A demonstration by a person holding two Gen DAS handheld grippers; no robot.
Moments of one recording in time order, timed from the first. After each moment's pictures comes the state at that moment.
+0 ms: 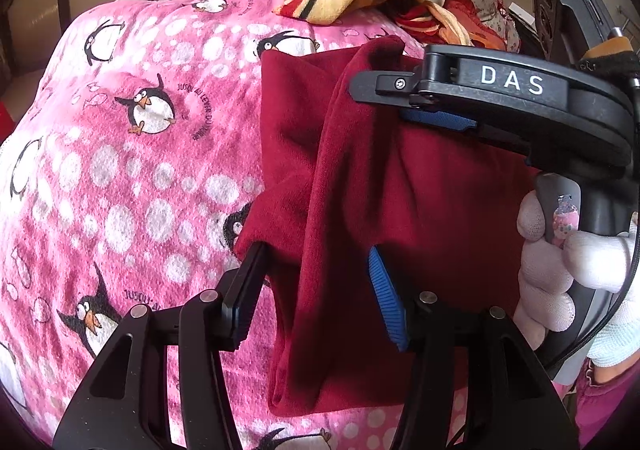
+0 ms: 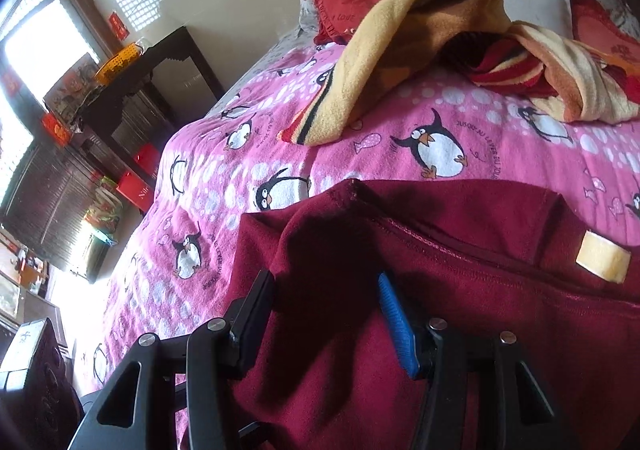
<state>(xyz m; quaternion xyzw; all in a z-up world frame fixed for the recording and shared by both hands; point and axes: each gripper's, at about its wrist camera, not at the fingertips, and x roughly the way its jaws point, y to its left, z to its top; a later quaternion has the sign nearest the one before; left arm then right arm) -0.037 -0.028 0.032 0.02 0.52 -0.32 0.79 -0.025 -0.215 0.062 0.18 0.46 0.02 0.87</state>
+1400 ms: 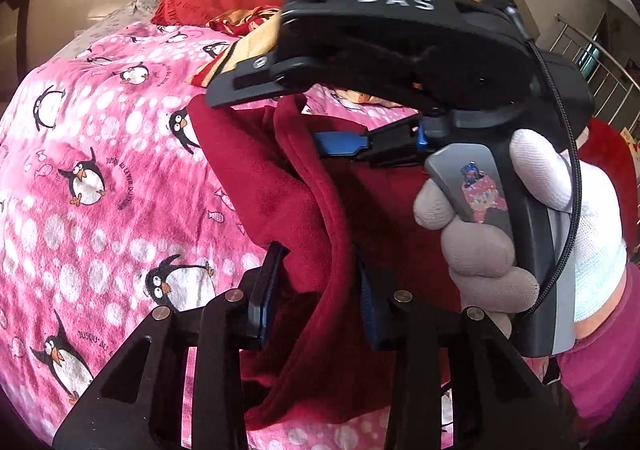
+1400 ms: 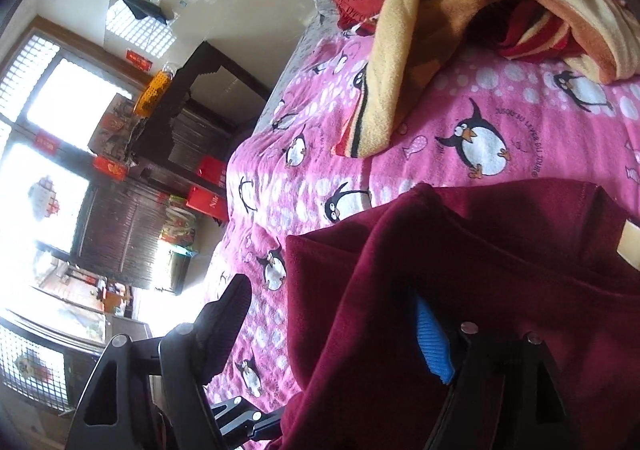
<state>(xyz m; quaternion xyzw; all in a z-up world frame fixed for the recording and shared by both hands) -0.062 -0.050 0.077 -0.03 0.44 -0.43 0.79 -0.010 -0.226 0.086 0.30 0.49 0.12 0.81</state>
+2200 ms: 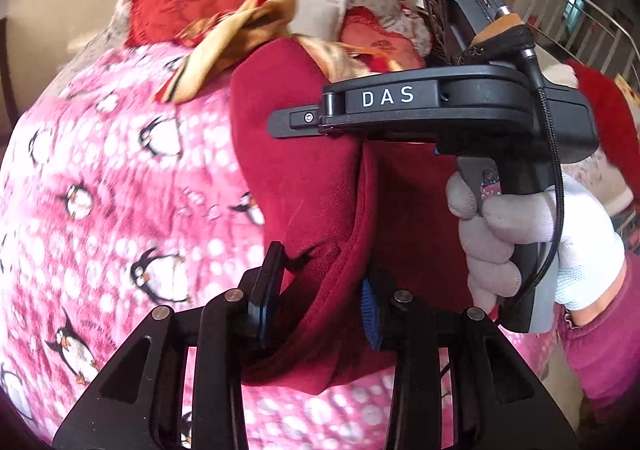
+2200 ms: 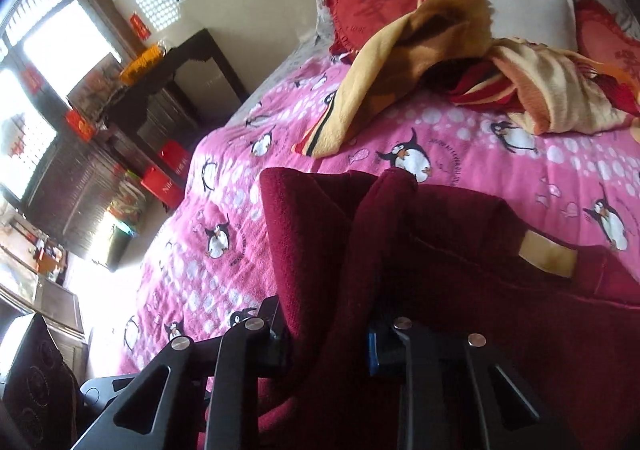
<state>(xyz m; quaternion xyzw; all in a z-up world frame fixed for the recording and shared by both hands) -0.104 -0.079 0.105 0.05 0.42 -0.45 0.78 -0.064 -0.223 0.099 0.18 0.45 0.07 0.87</state>
